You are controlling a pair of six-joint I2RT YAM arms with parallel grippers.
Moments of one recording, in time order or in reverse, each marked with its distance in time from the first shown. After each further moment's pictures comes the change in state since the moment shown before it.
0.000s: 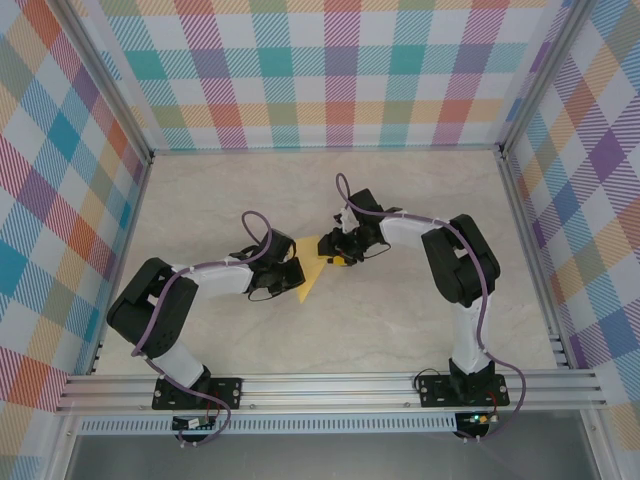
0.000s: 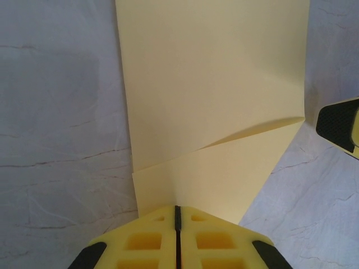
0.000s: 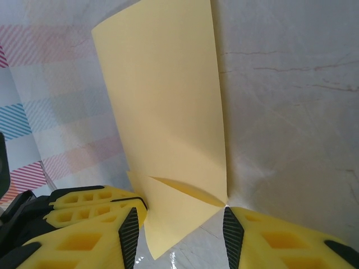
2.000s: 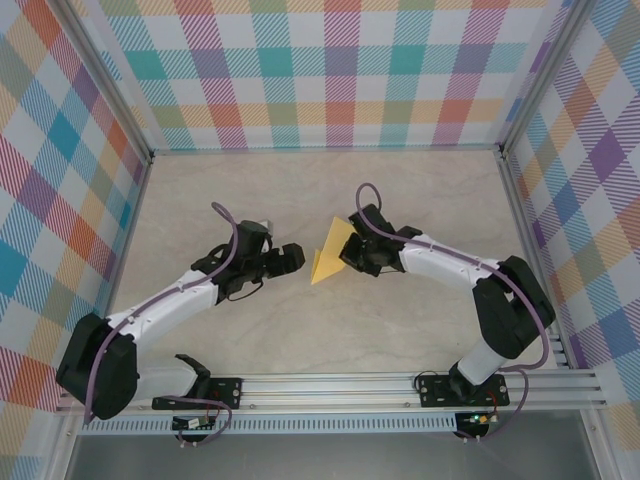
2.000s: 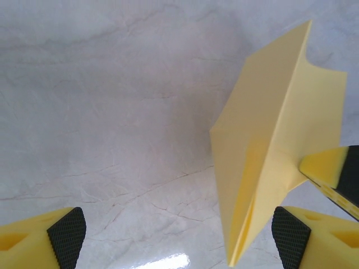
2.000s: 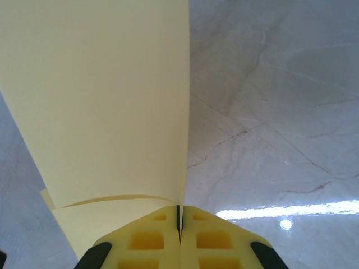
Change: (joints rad) left arm 0.039 -0.398 -0.023 -0.128 -0.083 0.188; right arm 0.146 -0.439 -0.248 -0.080 0.636 0.493
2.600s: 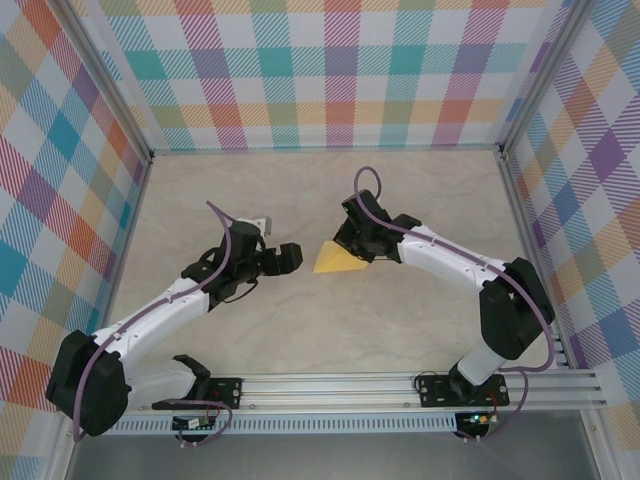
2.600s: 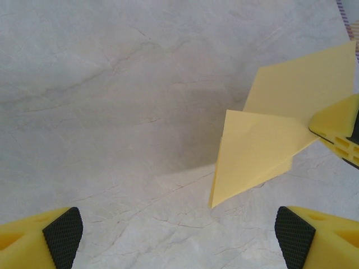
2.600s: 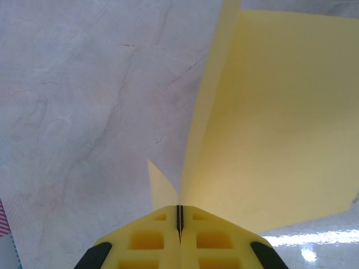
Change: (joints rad) left arm -0.002 -0.078 -0.025 0.041 -0.015 0.131; right arm 0.028 0.009 0.145 -0.057 0.094 0.044
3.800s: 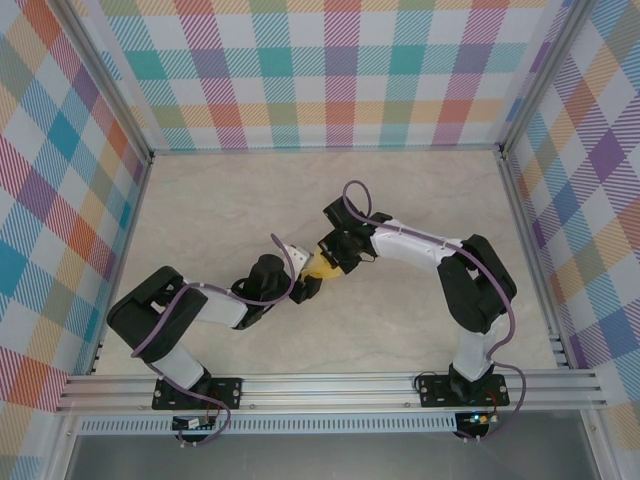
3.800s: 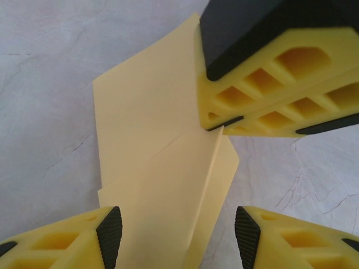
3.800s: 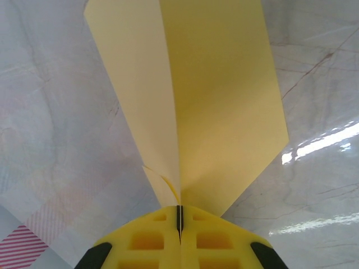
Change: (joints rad) left arm -0.130 0.465 -0.295 0.958 0.037 0.505; right arm 0.022 0.225 0.095 -0.032 -0.200 0.384
